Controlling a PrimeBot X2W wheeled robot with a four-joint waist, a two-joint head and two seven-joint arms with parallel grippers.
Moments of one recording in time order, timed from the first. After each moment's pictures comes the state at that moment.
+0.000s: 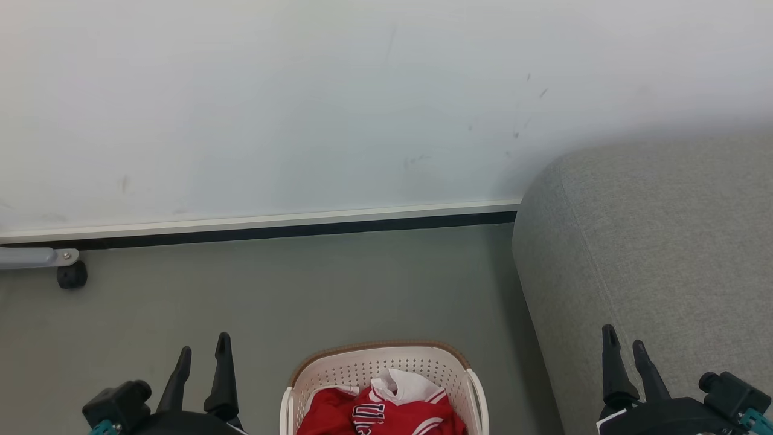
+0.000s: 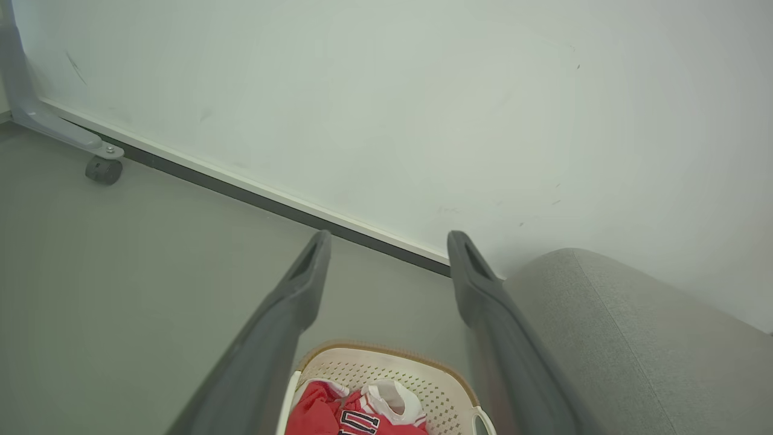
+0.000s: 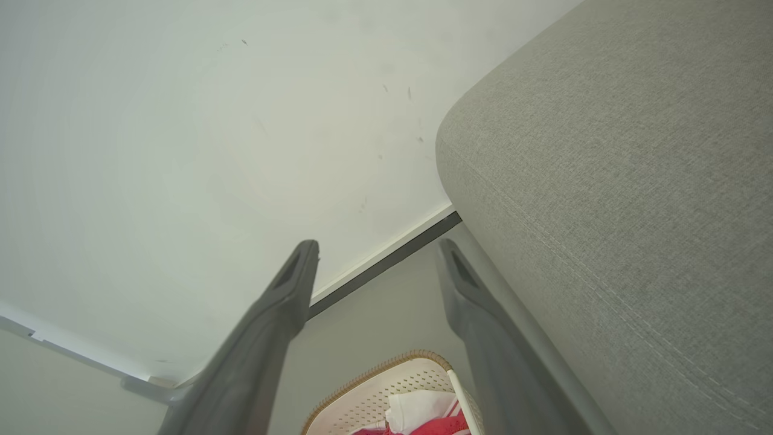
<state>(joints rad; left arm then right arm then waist) -0.03 0.10 -0.12 0.23 -0.69 0.04 -0.13 -0.03 -0.08 0.13 0.21 0.76 -0.03 -0.13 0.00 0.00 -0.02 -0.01</state>
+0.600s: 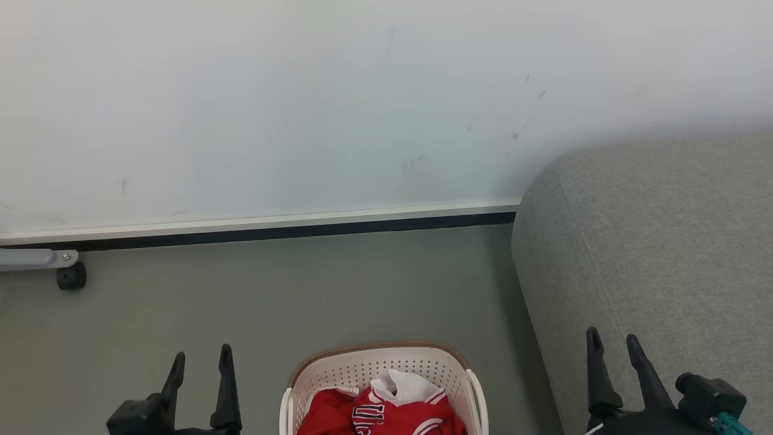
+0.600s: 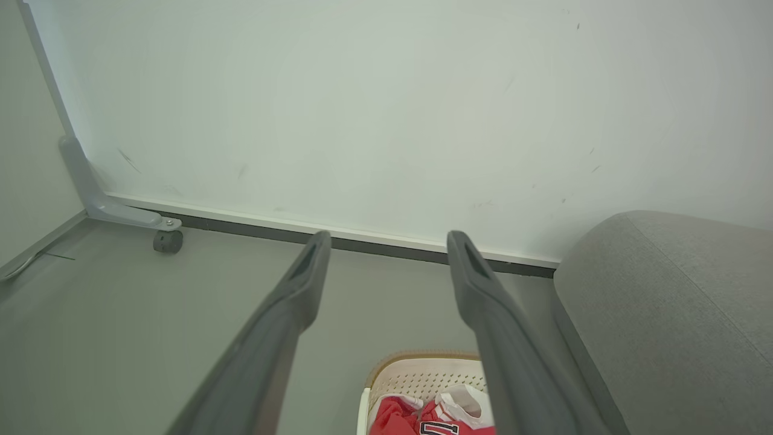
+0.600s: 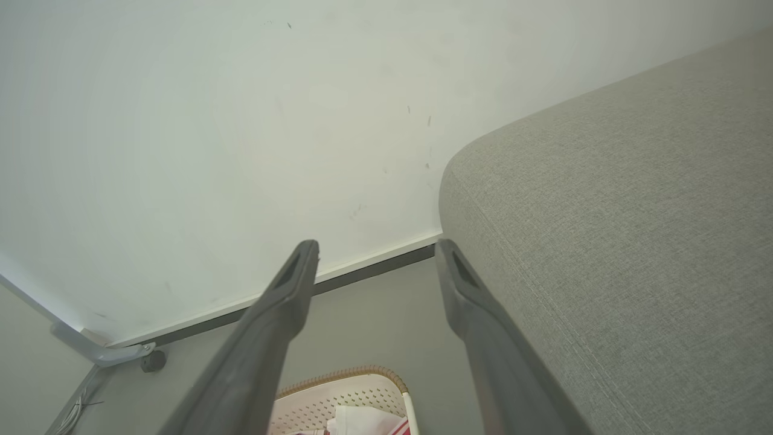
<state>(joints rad) 0.01 0.10 -0.13 0.23 -0.43 0.09 -0.19 -0.02 -0.10 0.18 0.20 0.52 -0.06 -0.19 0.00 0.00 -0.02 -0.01</state>
